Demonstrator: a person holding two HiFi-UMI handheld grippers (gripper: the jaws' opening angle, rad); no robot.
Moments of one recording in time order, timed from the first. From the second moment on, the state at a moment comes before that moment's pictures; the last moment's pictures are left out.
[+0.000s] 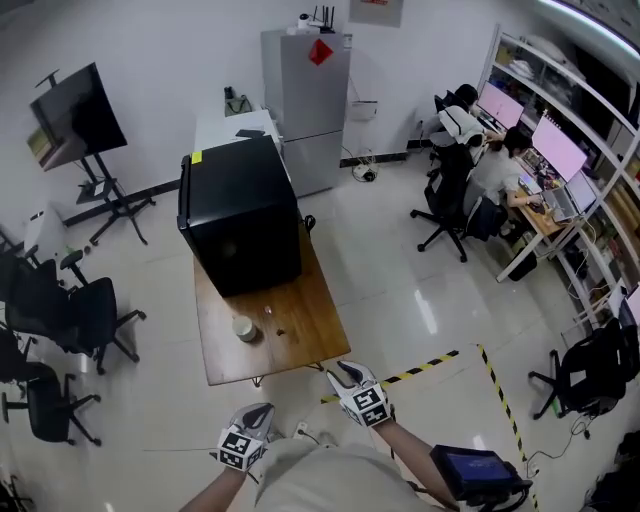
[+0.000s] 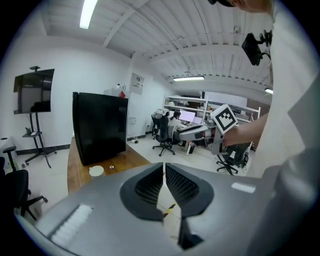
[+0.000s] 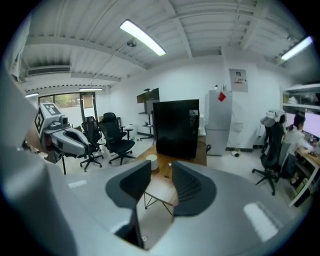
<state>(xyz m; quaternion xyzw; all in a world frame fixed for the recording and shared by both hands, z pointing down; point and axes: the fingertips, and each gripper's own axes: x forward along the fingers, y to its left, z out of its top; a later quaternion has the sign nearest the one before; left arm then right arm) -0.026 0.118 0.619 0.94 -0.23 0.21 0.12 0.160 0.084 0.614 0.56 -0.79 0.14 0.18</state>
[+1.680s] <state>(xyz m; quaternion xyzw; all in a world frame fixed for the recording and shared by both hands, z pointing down) -0.181 0.108 0.648 0.90 -0.33 0.18 0.23 0.056 0.101 0.646 0.55 -0.79 0.17 0.21</state>
